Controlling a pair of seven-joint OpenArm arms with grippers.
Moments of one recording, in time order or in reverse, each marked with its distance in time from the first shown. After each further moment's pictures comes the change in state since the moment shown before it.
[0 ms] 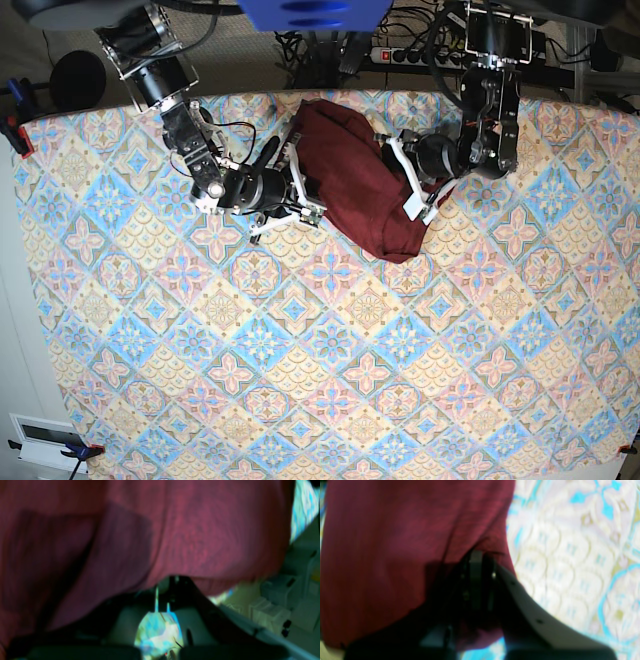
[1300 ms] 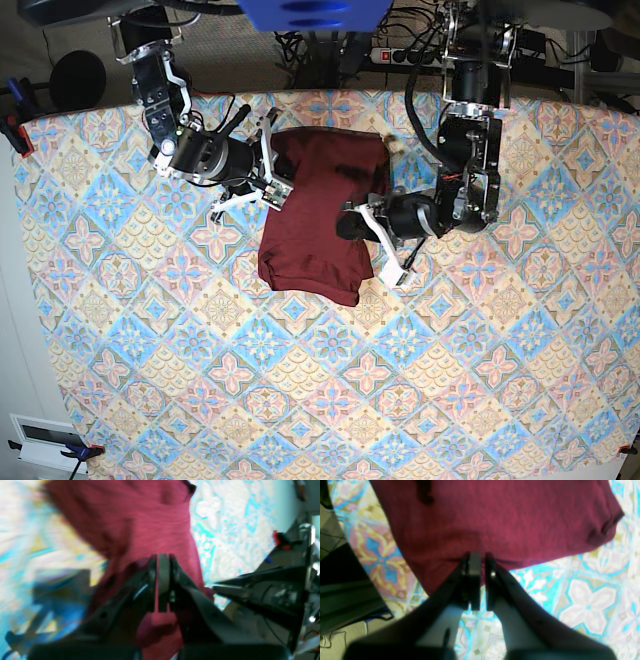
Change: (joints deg) left arm -13.9 7.4 2.5 -4.9 -9.0 1.2 -1.9; right arm -13.2 0.6 13.6 20.3 4.8 0.8 -8.6
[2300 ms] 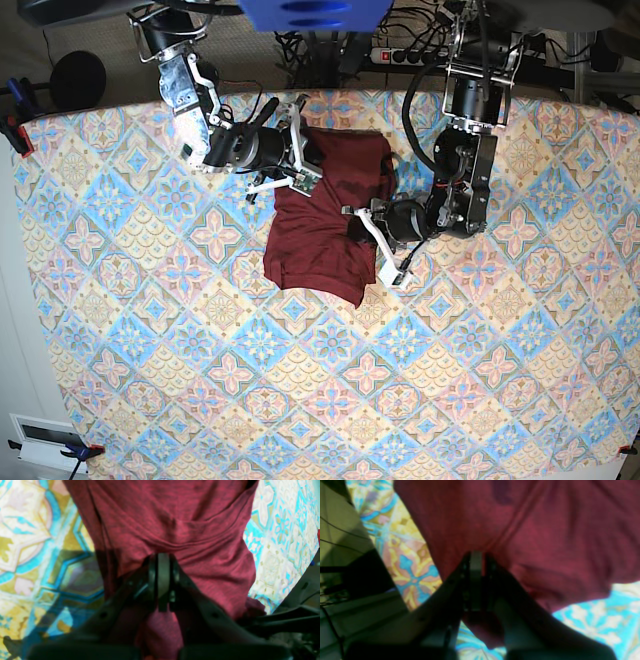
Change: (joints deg) left arm -2.1 -2.7 3.7 -9.4 8.1 -0.2 -8.4; right arm 0.3 -4.3 -3.7 -10.2 0.3 -0.1 3.1
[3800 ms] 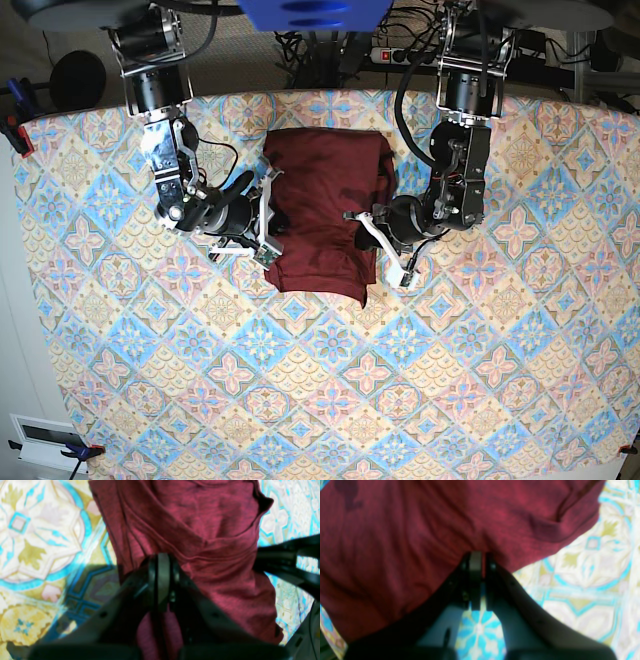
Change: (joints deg) left arm 2.0 2.1 -2.8 -0.5 6.9 0.2 -8.2; right arm 15.2 0.1 6.8 -16.5 -0.2 0.0 4.0
